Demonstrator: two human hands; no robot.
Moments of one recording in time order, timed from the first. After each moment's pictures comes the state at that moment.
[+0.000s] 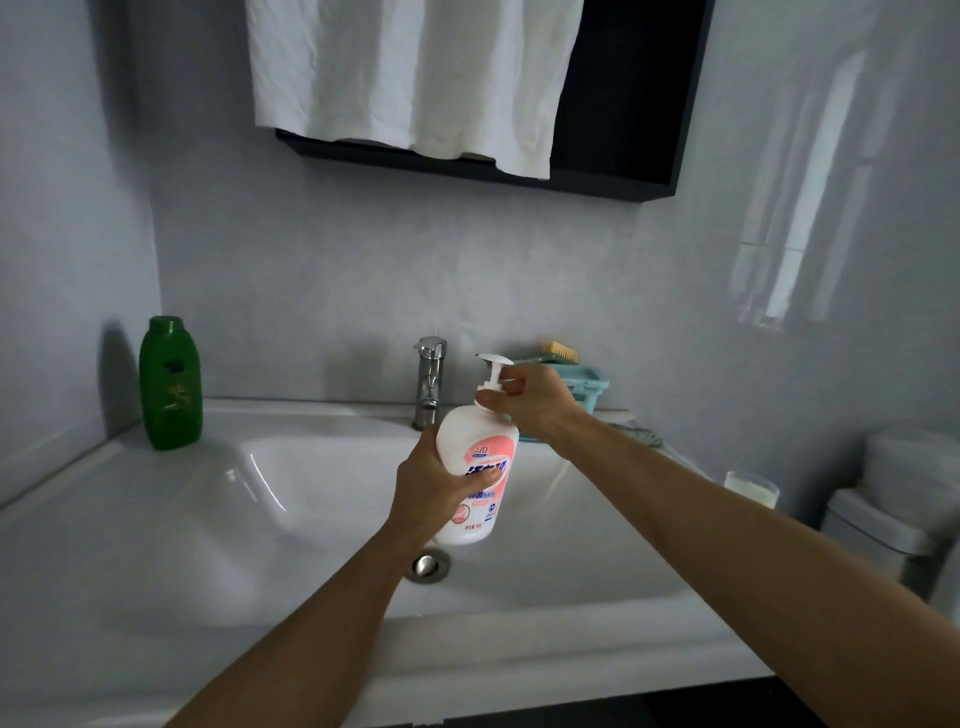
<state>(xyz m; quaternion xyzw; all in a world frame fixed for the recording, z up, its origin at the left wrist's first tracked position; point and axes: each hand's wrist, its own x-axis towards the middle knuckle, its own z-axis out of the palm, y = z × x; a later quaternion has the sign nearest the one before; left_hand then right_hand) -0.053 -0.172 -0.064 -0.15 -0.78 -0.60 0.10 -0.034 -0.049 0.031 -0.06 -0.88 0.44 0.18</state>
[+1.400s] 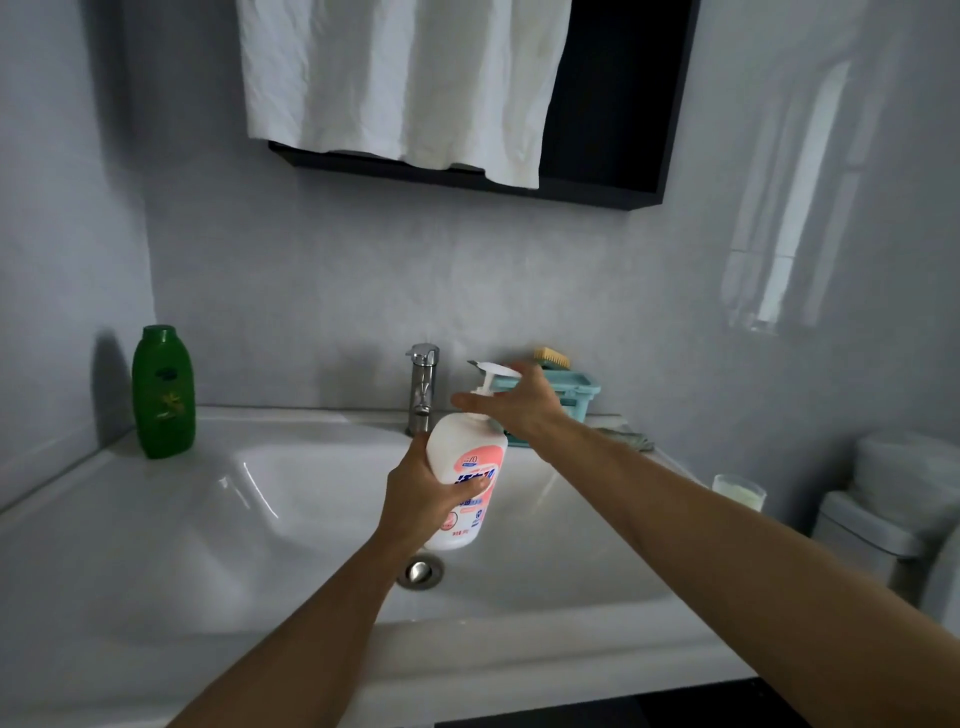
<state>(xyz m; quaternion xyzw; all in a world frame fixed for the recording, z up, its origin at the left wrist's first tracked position) -0.053 -0.174 -0.068 -0.16 -0.78 -0.59 0.12 -0.035 -0.054 0.033 -0.11 -0.85 0.48 0.19</state>
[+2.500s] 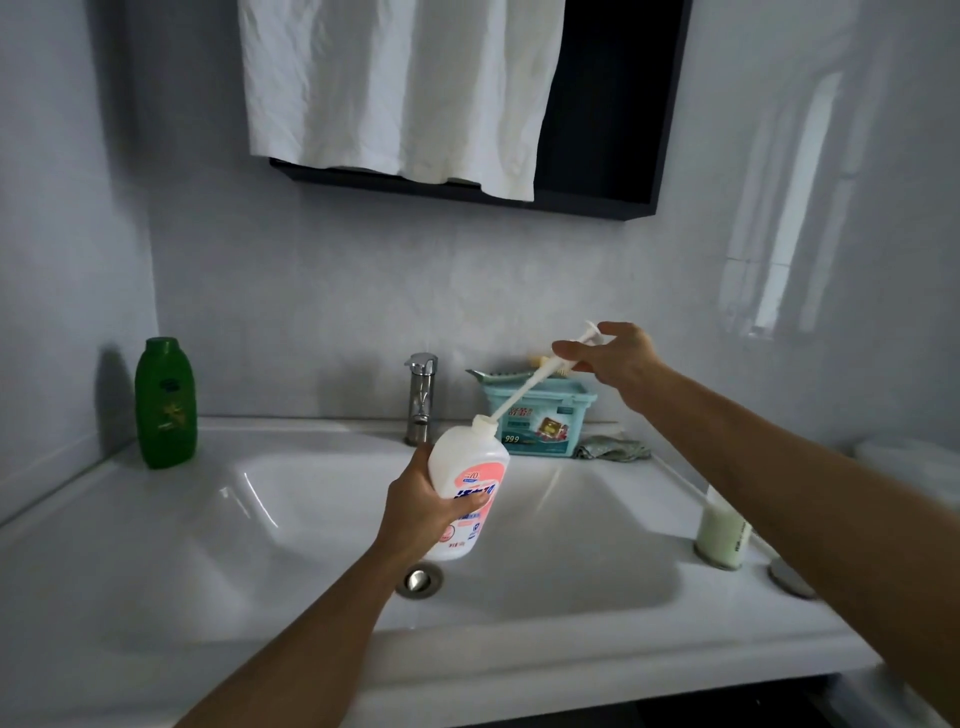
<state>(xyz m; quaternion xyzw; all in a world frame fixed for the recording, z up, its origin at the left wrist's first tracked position) -0.052 -0.175 -0.072 -0.19 -0.79 -0.58 0.11 -0.024 0.034 0.090 -0.14 -0.77 0.57 0.26</state>
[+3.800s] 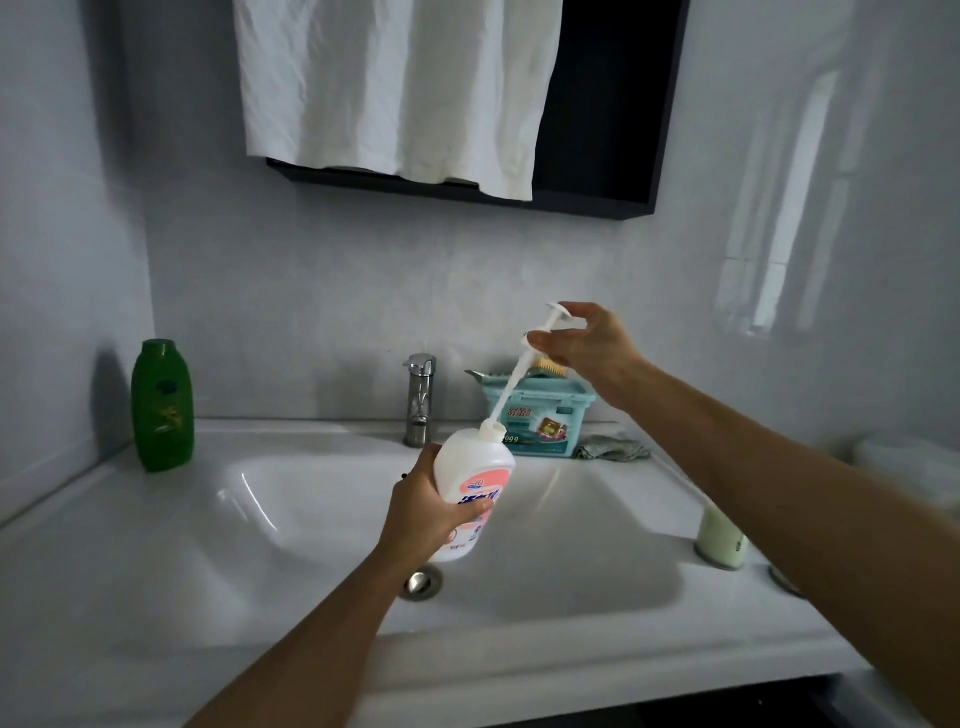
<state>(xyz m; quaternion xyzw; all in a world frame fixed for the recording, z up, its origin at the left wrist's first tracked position) -0.049 -0.174 -0.072 -0.21 -0.80 -0.55 0.12 -0.019 0.007 0.094 -0.02 -0.77 0.59 0.25</state>
